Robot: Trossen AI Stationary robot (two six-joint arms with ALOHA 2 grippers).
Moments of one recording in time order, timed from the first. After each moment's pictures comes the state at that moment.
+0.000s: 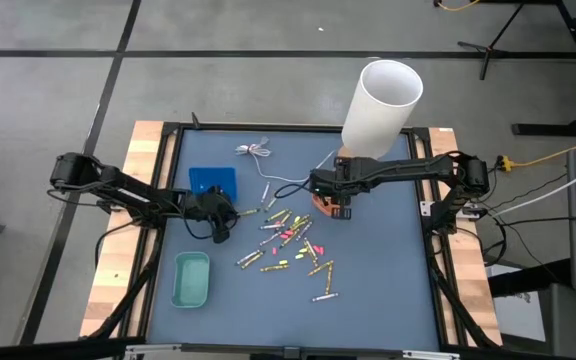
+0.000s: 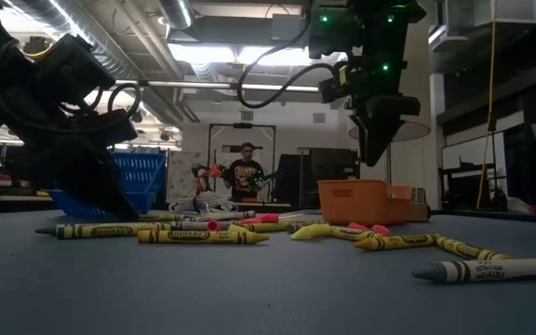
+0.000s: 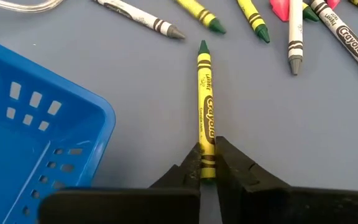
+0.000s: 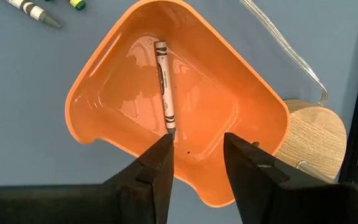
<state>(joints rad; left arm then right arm) 0.03 1.26 0.14 0.34 -0.19 -0.23 -0.09 1.73 1.32 -1.04 0.28 -0.08</state>
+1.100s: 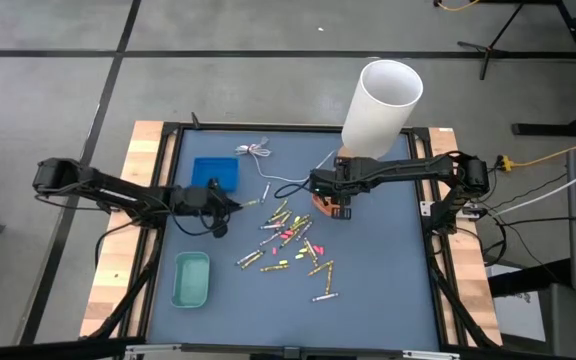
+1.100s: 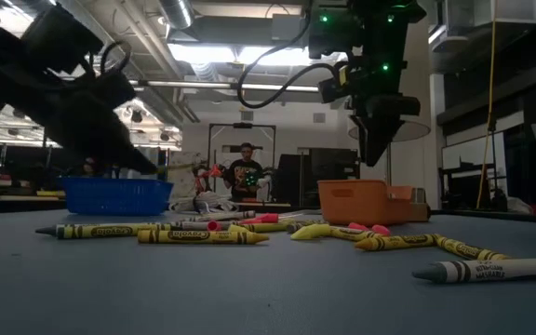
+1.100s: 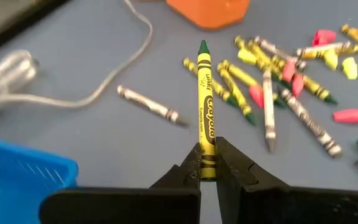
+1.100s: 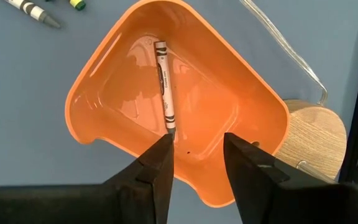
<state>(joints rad) 0.03 0.99 0.14 0.35 -0.23 -0.14 -0.09 1.73 1.32 -1.04 0.28 -0.08</state>
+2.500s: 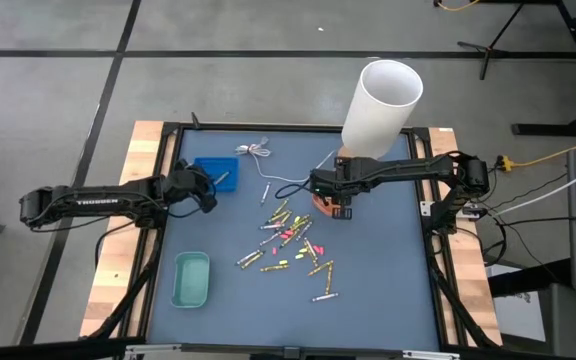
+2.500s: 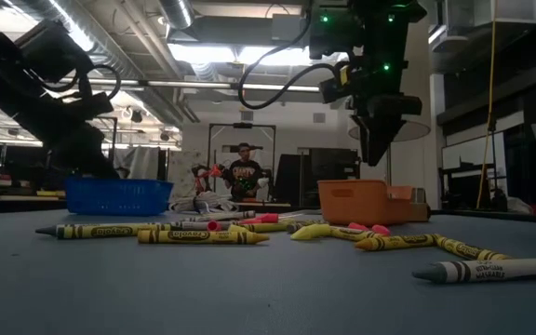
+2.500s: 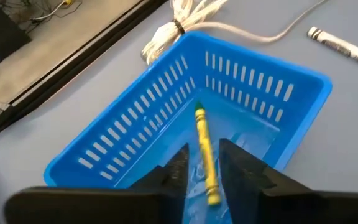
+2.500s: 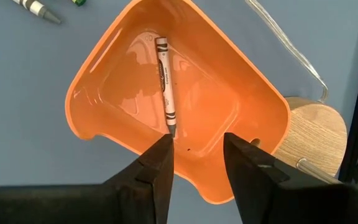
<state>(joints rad) 0.31 0.59 0.14 -0.23 -0.47 -0.13 -0.09 1.73 1.32 -1.05 0.27 -0.08</state>
